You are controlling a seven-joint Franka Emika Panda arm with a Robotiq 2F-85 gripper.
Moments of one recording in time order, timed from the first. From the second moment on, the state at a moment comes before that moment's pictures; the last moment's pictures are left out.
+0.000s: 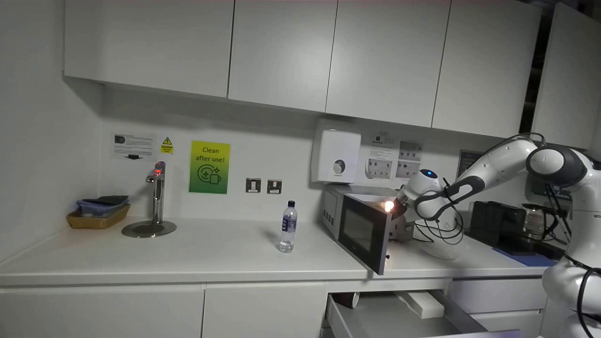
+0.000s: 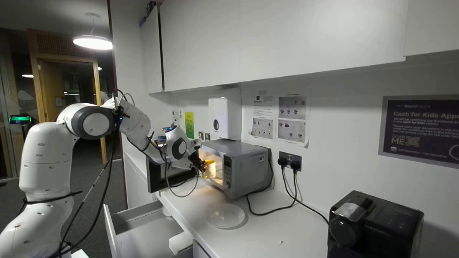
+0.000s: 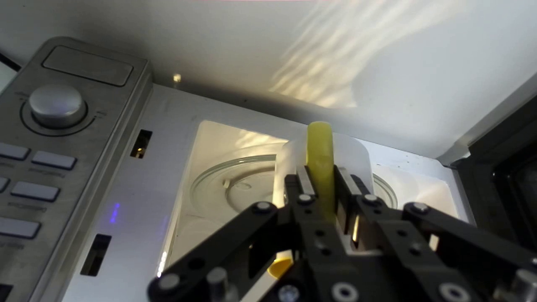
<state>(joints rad) -0.57 0.18 0.54 -2.11 -0.49 2.89 0.34</state>
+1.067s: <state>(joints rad) -0.57 0.20 0.53 -2.10 -0.52 2.89 0.34</state>
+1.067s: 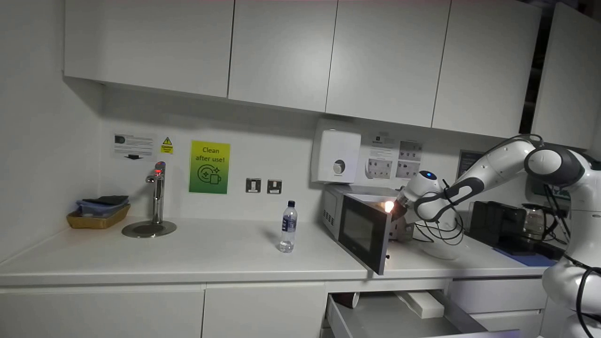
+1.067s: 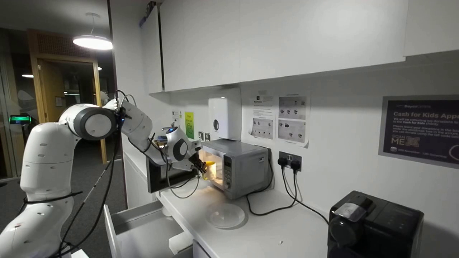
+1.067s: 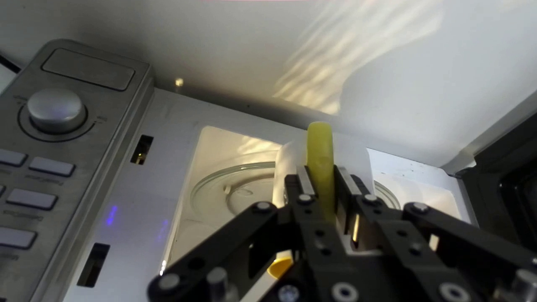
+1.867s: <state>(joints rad) -0.54 0.30 0.50 -1.99 -0.56 2.89 0.34</state>
